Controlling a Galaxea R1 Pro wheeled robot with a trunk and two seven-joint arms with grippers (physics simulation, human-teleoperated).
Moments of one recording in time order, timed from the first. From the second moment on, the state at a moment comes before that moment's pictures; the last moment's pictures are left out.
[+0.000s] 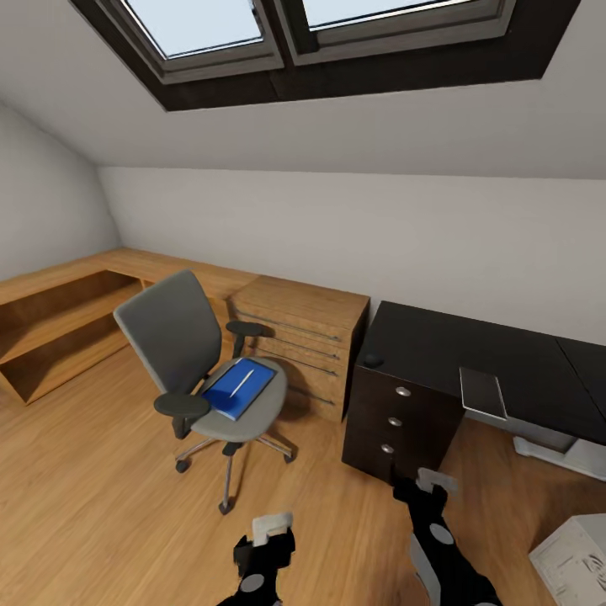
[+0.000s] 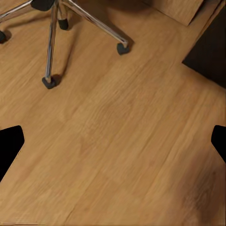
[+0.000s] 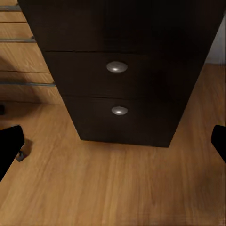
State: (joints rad) left arm -0.43 -0.14 -0.89 -0.55 0.84 -0.16 0.58; right arm -0.45 0.07 -0.18 -0.58 -0.04 -0.23 -0.15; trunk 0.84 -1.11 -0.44
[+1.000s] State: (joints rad) left arm -0.43 0.00 -0.66 -1.23 0.85 0.27 0.90; right arm -0.71 0.13 -0.09 -0.76 -0.01 0.32 -0.31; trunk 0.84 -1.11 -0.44
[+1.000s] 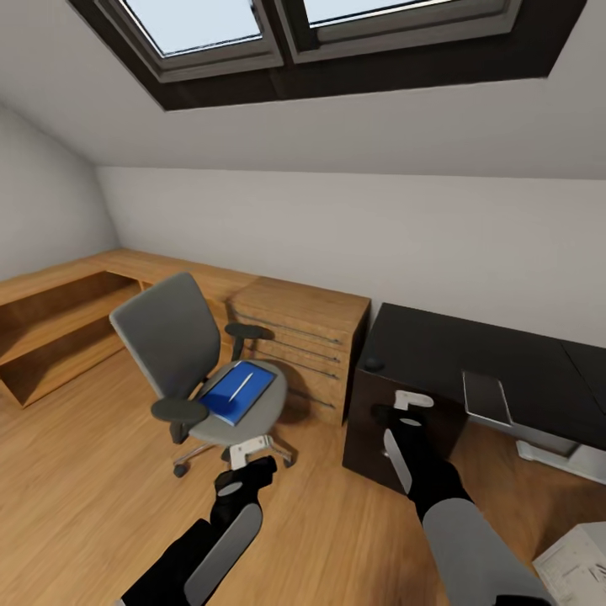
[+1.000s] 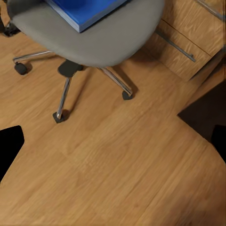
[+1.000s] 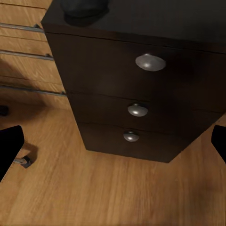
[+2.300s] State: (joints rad) left arm -0.43 0.00 -0.69 -1.19 0.85 0.28 0.90; right arm -0.70 0.13 -0.09 -0.76 0.00 0.32 -0.31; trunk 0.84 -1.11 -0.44
